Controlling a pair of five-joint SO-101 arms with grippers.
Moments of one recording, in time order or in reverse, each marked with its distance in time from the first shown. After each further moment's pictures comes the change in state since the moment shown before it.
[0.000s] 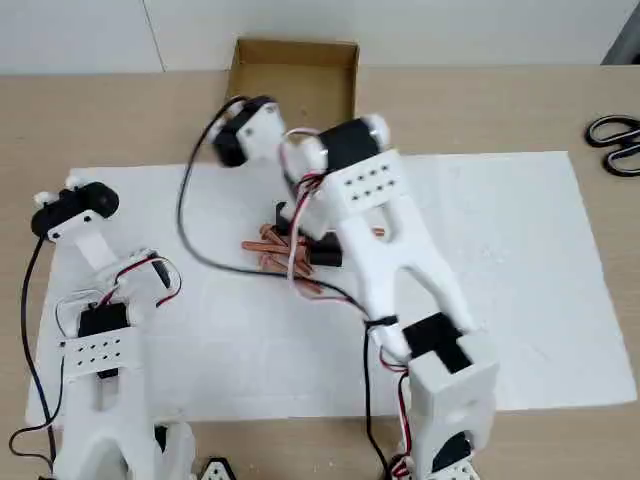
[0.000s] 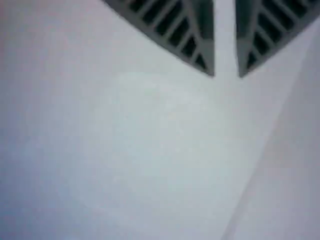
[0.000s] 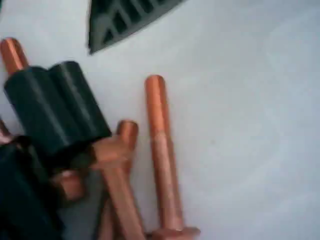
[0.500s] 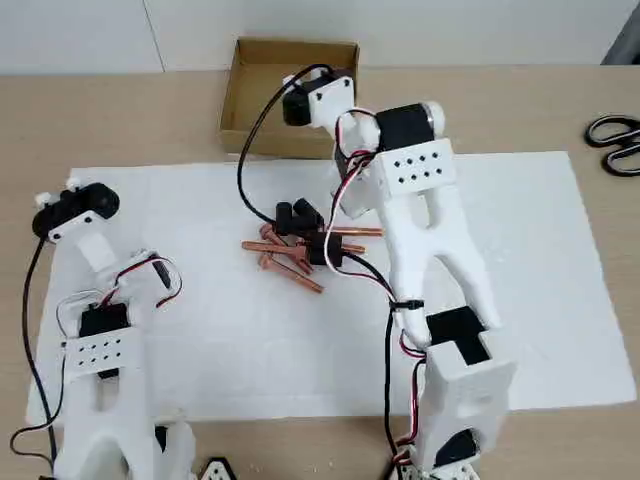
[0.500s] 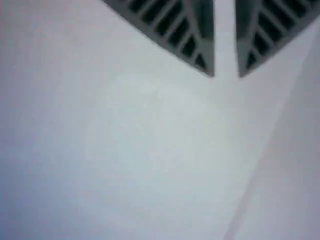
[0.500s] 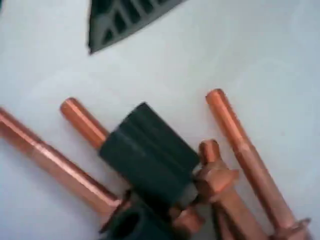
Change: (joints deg) left arm 0.0 0.0 0.3 -0.2 0.0; right arm 9.1 -1.2 0.5 0.4 -9.8
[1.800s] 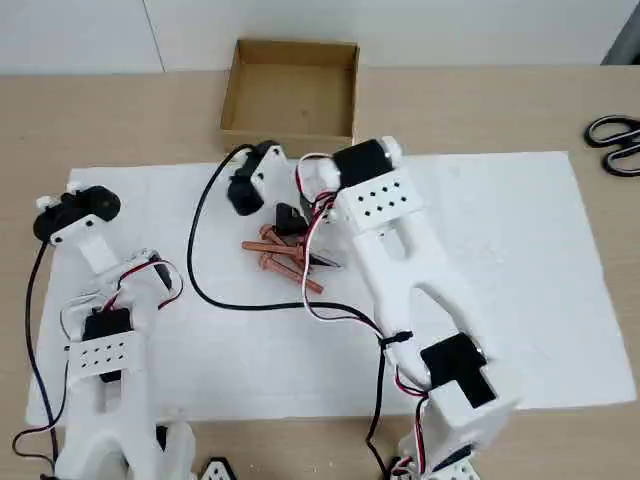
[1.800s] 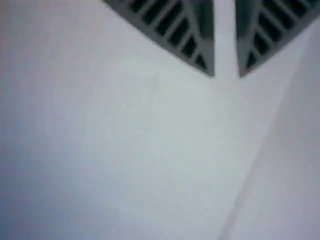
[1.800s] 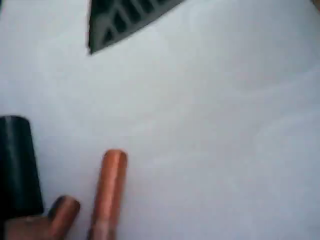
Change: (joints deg) left arm 0.0 0.2 2.8 -5.4 0.0; right arm -10.0 -8.1 19.9 -5.0 23.5
